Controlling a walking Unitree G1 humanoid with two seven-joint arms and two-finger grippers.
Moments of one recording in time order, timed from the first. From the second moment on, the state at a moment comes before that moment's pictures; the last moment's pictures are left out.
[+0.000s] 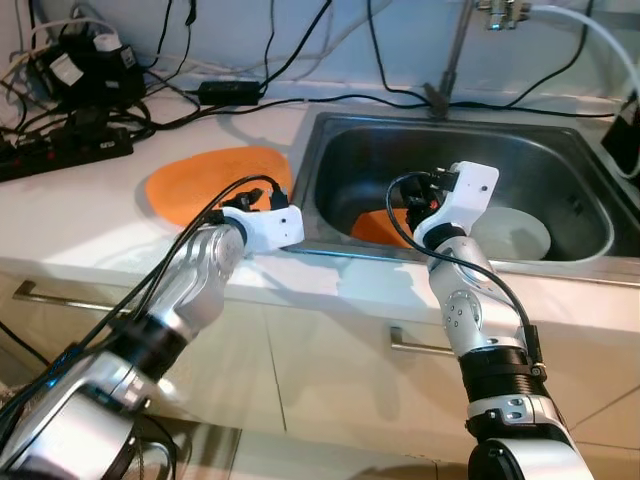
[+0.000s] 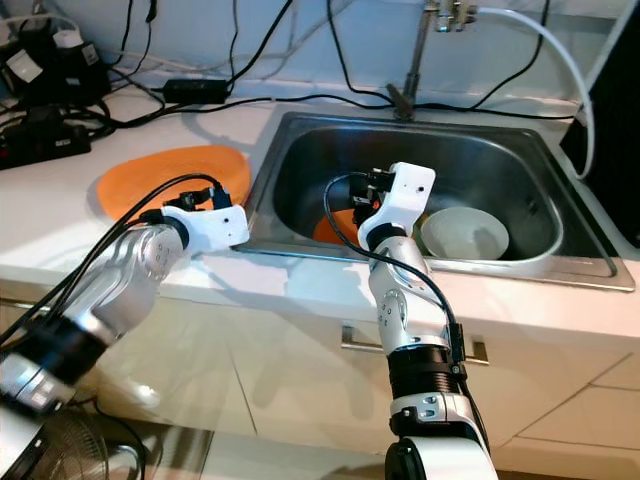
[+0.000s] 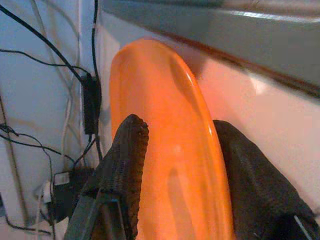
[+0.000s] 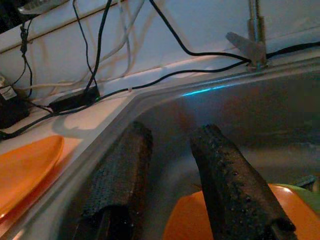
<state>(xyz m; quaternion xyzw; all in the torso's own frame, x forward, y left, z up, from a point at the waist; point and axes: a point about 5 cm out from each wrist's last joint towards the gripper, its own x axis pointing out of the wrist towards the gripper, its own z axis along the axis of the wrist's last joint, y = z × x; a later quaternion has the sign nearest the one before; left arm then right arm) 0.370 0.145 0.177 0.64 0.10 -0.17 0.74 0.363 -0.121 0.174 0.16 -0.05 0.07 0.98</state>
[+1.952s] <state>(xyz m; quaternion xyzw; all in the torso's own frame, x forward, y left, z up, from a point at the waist) 0.373 0.126 0.203 0.69 -0.11 -0.11 0.71 0.367 -0.119 0.180 0.16 -0.04 0.08 0.98</state>
